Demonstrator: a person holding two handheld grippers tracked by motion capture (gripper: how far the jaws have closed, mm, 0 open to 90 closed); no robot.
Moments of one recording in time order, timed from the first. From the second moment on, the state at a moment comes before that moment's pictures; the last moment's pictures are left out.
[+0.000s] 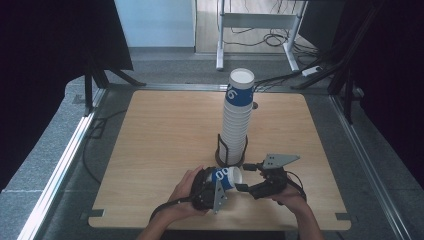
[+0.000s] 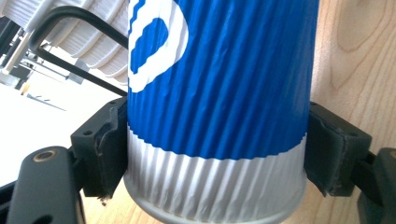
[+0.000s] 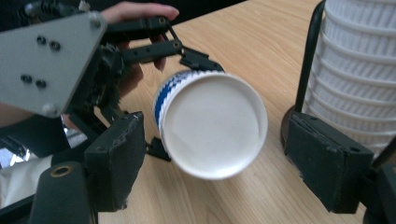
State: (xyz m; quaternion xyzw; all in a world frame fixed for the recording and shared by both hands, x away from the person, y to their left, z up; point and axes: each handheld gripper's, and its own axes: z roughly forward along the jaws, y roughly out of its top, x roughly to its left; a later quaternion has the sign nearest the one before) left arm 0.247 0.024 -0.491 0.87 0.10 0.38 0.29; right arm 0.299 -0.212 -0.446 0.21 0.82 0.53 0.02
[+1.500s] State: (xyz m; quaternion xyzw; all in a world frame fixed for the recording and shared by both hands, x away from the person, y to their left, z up) left arm 0.235 0.008 -0.499 0.87 0.02 0.44 0.21; right arm 0.318 -0.143 -0.441 0.11 0.97 0.23 0.00
